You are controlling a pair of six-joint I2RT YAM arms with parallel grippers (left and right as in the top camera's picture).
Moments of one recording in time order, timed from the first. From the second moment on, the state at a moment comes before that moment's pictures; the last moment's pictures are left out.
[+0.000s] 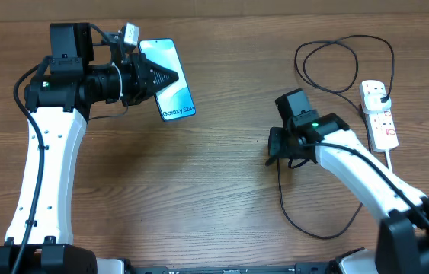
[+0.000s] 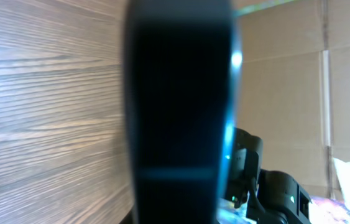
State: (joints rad) left arm 0.00 1.57 1.54 -0.86 0.94 -0.47; right arm 0.37 1.61 1.04 -0.75 0.00 0.47
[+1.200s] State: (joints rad) left arm 0.00 1.57 1.54 -0.96 0.82 -0.41; right arm 0.37 1.79 1.03 -0.76 0.01 0.46
